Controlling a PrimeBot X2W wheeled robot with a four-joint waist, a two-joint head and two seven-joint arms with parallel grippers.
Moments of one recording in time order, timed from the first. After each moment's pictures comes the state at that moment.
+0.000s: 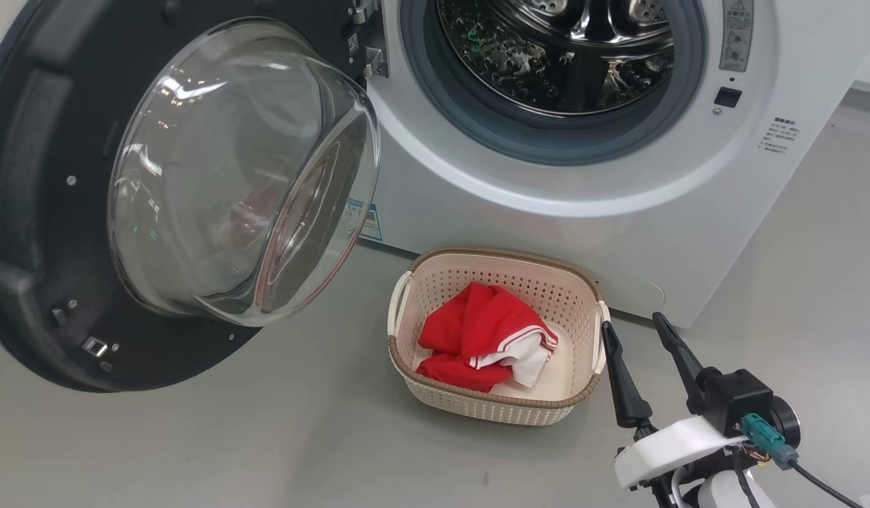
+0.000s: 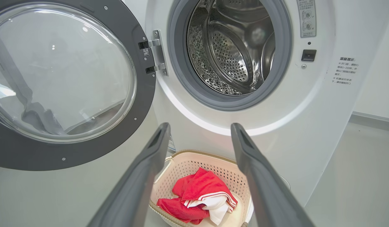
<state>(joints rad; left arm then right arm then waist) -0.16 0.36 0.38 0.16 -1.73 0.08 0.30 -0.02 -0.05 0.25 0.20 0.27 0.00 -0.26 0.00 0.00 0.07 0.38</state>
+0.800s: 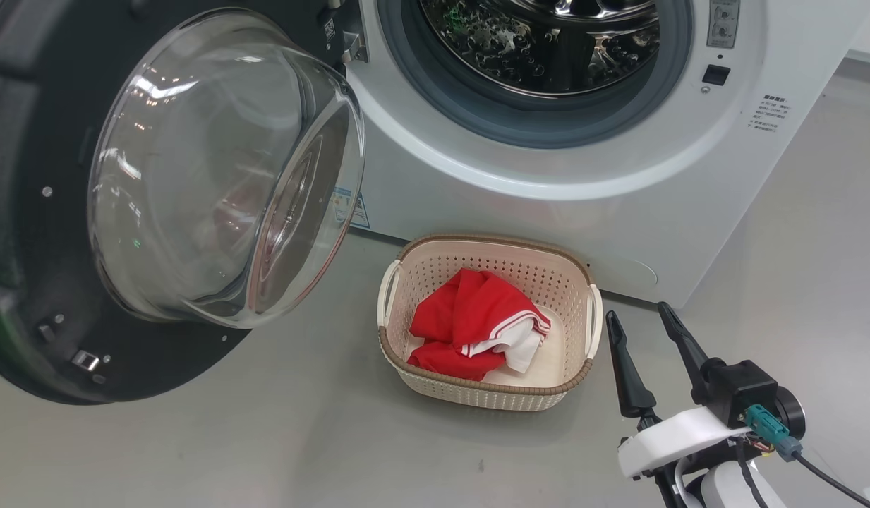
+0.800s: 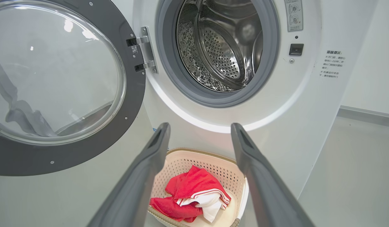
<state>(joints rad) -0.21 0.39 0.30 0.24 -1.78 -0.01 0.47 -0.04 -0.05 0.24 0.20 0.26 0.00 -0.26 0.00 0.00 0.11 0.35</state>
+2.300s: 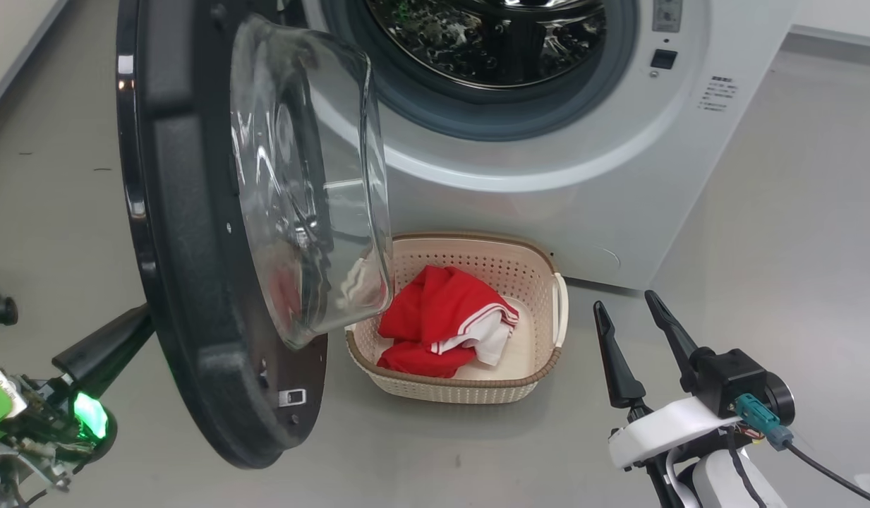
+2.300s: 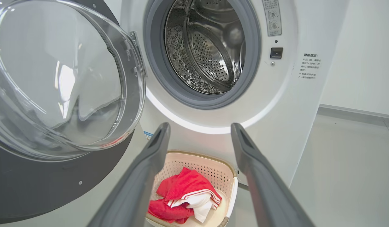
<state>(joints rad) -0.15 0.33 0.09 0.01 -1.95 -0.10 0.90 -0.07 -0.05 0.26 0.21 0.26 0.01 -0.26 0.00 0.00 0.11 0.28</state>
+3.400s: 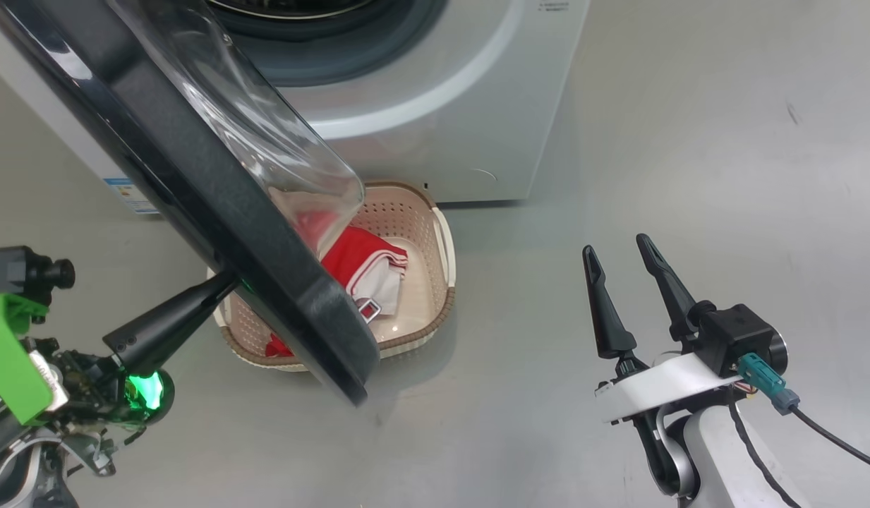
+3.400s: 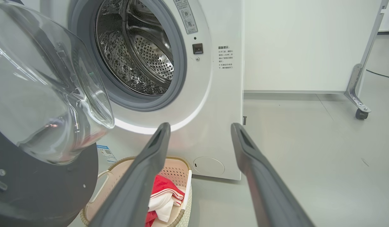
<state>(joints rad) -0.18 0.26 0.03 -0.14 -1.98 -0.11 0.94 -0.16 -0.05 0.30 0.15 0.31 -0.01 -0.26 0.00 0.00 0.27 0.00</state>
